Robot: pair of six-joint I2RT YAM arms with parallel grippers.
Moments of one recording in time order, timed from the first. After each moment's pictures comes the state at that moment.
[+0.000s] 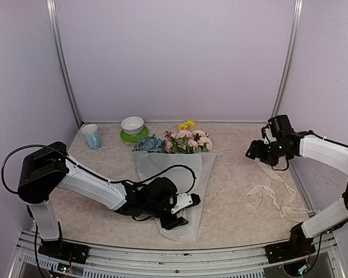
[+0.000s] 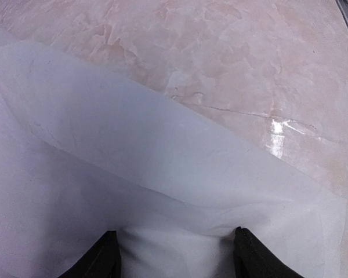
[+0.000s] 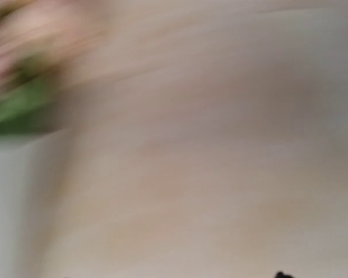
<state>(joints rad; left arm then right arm) -1.16 1.89 0.93 0.13 0.05 0.21 0.28 1.36 0.93 -0.43 -0.11 0.48</state>
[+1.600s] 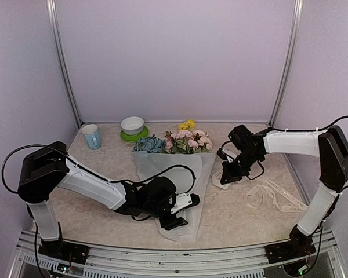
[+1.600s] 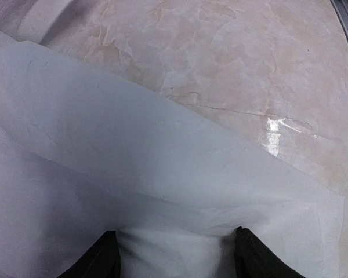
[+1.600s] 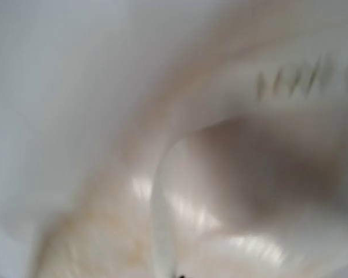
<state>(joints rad) -1.15 1.89 0.92 0.15 0.08 0.21 0.50 1.71 1.18 -0.66 -0.31 0.21</state>
